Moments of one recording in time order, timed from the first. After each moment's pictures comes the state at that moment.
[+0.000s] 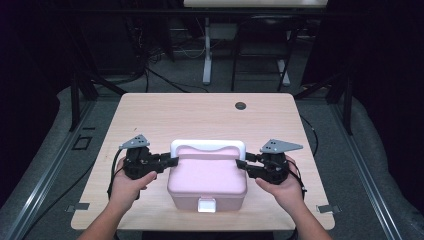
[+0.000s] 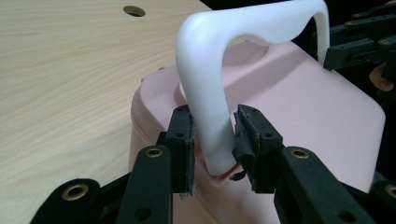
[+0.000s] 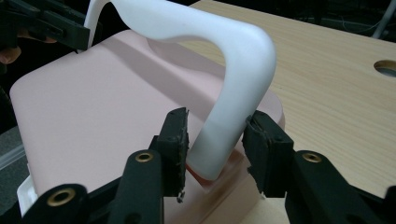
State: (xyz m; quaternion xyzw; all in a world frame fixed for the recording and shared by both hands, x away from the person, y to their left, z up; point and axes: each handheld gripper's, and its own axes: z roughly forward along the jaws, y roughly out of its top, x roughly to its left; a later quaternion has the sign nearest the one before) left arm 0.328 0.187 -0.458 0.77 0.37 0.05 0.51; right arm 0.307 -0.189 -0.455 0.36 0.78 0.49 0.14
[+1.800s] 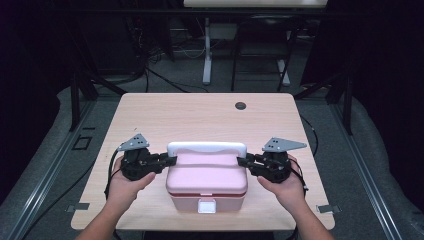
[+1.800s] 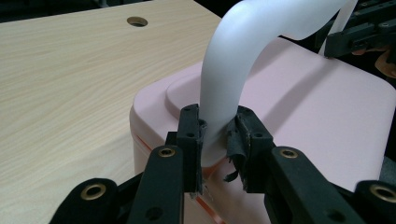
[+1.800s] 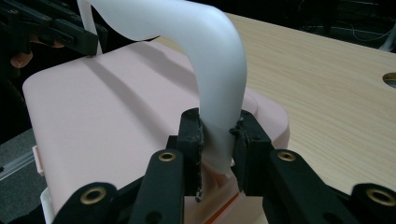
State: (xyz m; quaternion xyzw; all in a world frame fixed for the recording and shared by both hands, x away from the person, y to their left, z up) left arm 0.318 0.186 -0.441 0.79 0.36 0.08 0.50; right arm 0.304 -0.190 -0.443 0.35 0.78 0.51 0.13
